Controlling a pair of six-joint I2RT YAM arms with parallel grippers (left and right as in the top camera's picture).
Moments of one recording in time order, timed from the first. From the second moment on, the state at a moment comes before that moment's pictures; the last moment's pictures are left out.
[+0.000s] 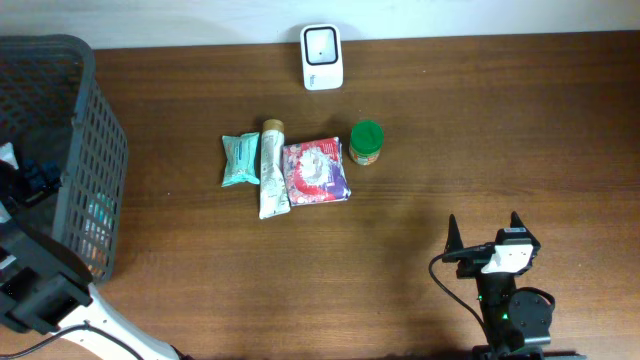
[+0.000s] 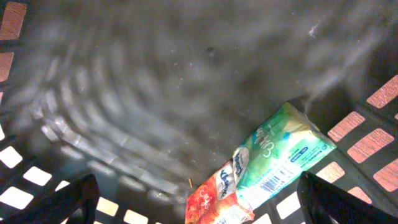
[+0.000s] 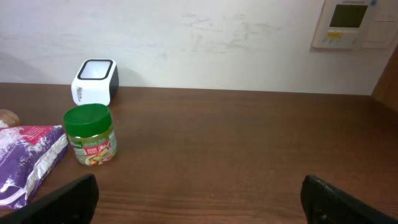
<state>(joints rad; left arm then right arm) 0.70 2.17 2.06 -1.45 -0.02 0.09 0.03 0.01 0.01 -0.07 0.05 -0.03</state>
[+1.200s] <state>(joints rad) 0.75 2.14 2.69 -1.68 0.30 0.16 0.03 0.01 0.01 -0.07 0.05 -0.03</state>
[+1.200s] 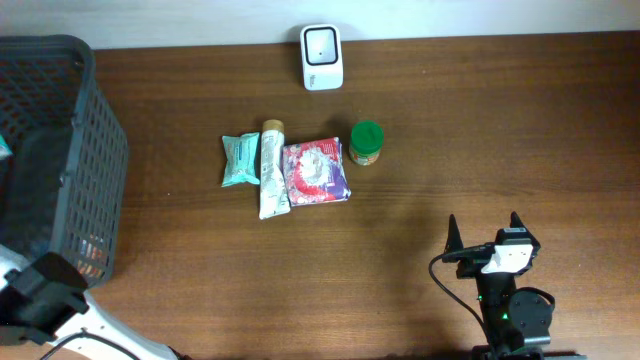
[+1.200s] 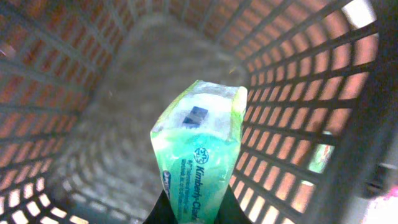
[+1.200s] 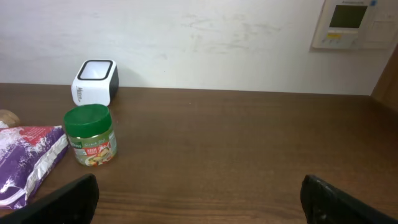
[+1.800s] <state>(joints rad) 0.59 1.71 2.83 -1.69 0.75 0.11 0.03 0.01 0.01 -0.07 0.05 -0.03</state>
